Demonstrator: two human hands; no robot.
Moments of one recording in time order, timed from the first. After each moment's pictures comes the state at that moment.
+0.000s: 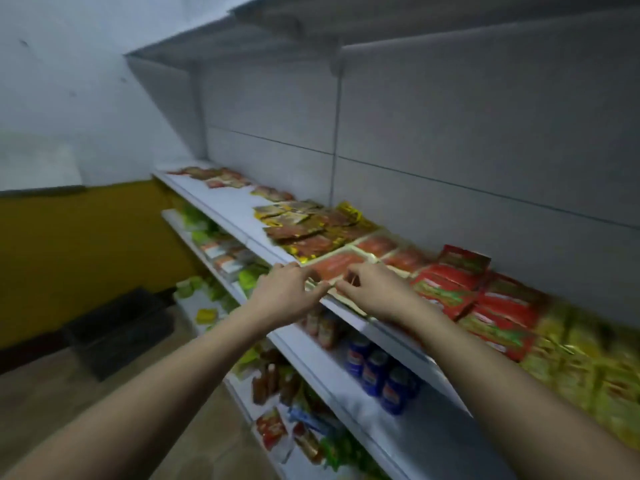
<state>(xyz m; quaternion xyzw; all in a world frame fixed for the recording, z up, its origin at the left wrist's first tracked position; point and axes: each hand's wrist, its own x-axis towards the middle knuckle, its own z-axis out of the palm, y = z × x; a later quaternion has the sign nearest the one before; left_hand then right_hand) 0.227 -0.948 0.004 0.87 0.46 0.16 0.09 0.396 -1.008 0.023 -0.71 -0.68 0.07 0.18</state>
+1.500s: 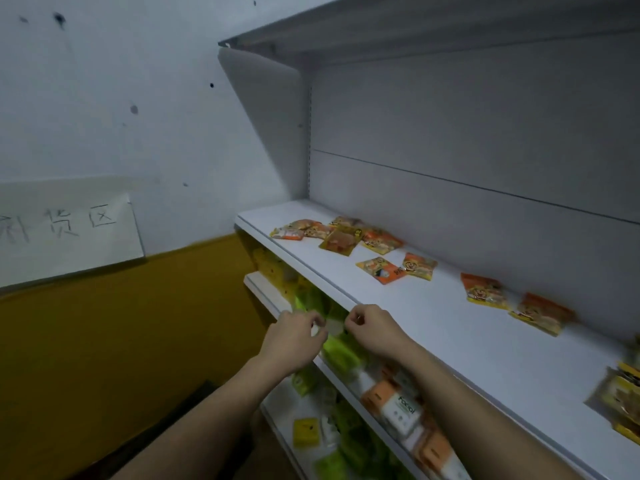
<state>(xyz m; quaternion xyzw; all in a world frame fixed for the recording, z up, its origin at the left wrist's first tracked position) -0.167 -0.107 -0.068 0.83 0.50 0.16 0.16 0.005 -0.145 -0.051 -0.73 -0.60 0.23 0.25</state>
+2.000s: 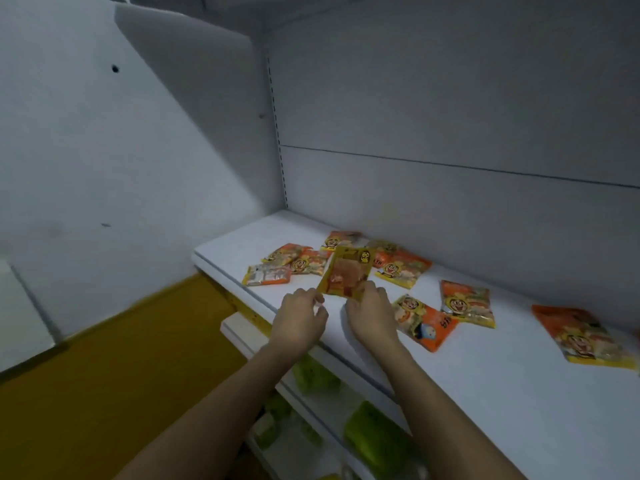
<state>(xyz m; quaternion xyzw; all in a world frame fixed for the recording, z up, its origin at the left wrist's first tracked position) -0.085 0.171 -0.088 0.83 0.49 0.20 0.16 0.044 0.116 -0.094 -0.80 -0.45 0.13 0.37</state>
